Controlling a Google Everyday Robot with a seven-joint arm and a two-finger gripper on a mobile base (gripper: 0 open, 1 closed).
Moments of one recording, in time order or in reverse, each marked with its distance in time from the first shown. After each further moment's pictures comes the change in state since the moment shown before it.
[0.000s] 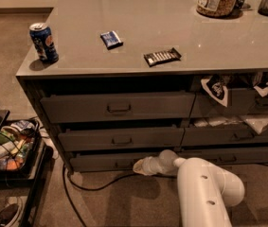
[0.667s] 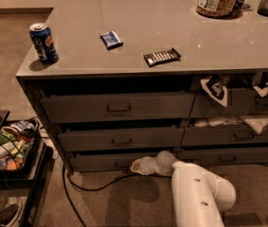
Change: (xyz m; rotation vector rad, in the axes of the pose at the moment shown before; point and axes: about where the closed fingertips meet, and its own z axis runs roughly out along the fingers) arm 0.002 -0.011 0.026 0.036 -0.034 -0.003
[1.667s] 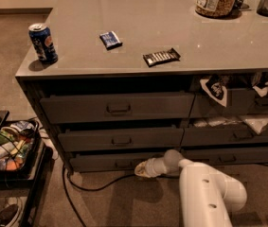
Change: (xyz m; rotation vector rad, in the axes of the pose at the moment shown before) arm 0.003 0.023 -0.036 -0.110 -0.035 -0.022
